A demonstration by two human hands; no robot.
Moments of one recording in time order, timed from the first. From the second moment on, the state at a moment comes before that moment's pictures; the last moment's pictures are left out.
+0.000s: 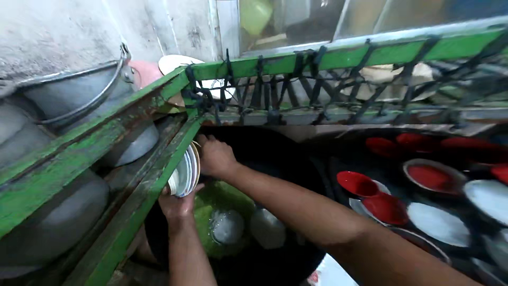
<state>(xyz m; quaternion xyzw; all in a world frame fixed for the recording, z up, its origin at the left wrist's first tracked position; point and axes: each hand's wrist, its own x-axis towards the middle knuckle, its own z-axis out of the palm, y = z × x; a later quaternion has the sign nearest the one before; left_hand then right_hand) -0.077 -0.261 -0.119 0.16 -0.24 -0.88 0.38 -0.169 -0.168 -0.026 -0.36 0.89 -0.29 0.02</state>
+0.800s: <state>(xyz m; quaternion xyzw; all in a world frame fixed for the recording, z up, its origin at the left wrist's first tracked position) -0.080 -0.266 -0.126 0.09 -0.17 -0.91 0.36 -0.159 -0.057 -0.146 -0.47 0.83 0.06 0.31</state>
